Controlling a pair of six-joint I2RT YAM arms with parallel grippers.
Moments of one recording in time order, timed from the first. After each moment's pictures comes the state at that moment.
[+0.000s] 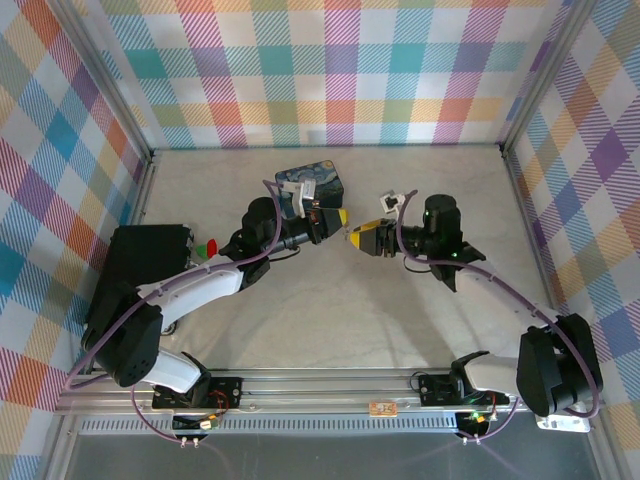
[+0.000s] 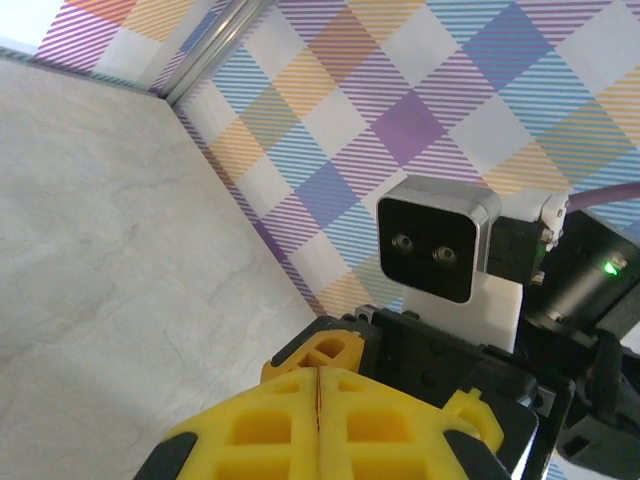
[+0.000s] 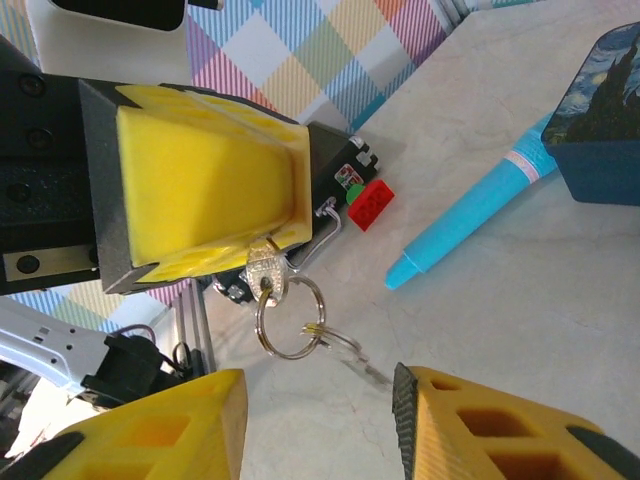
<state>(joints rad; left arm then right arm) -0.66 1.45 0.89 0.50 0.46 -0.79 0.37 1.24 0.73 0.21 -0.91 0.43</state>
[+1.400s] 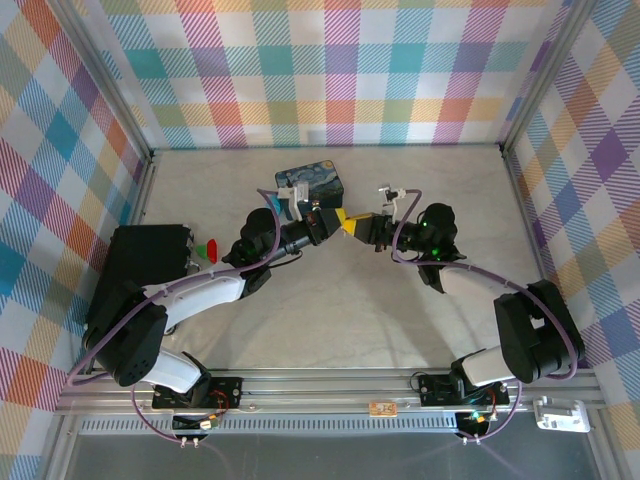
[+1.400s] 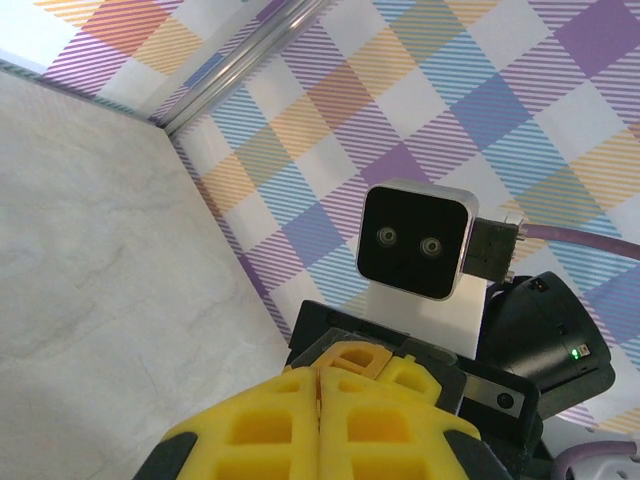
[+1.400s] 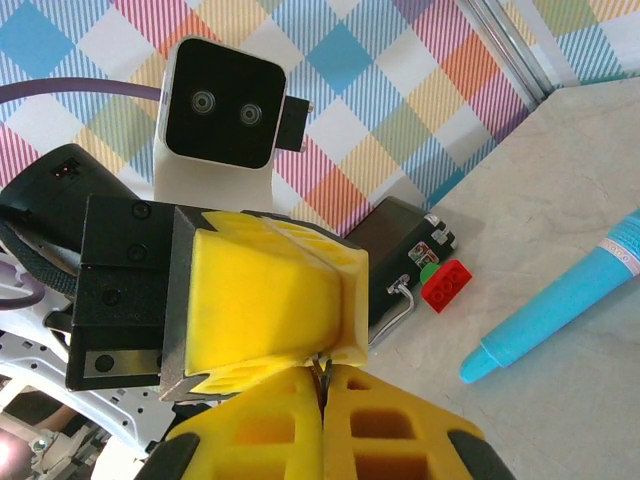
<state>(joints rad) -0.68 1.45 0.80 0.68 0.36 -0.92 0.39 1.42 0.66 0.86 -0.94 0.79</state>
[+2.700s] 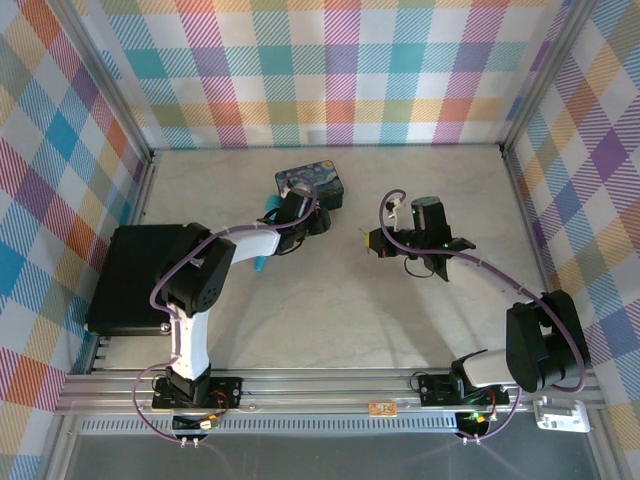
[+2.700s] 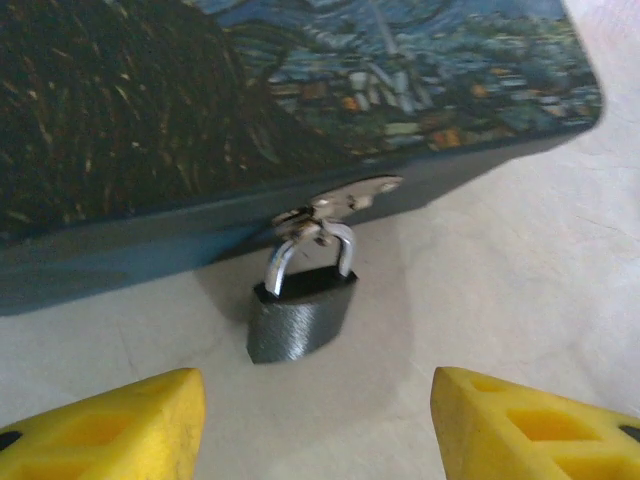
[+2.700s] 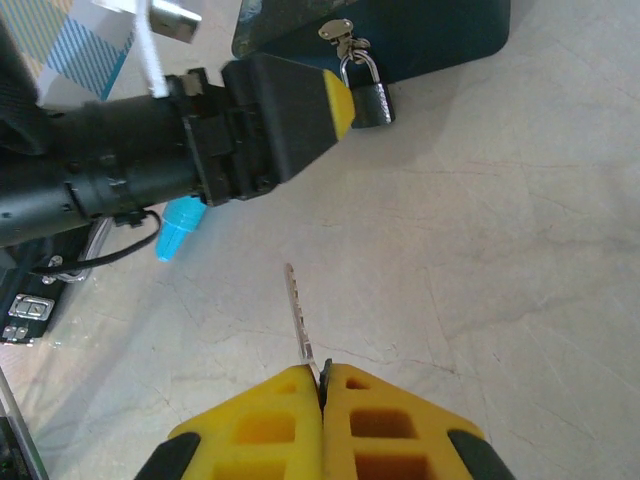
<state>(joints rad) -0.55 2.01 1.22 0.07 -0.09 -0.62 0.36 1.37 0.80 -0.10 -0.51 0.35</state>
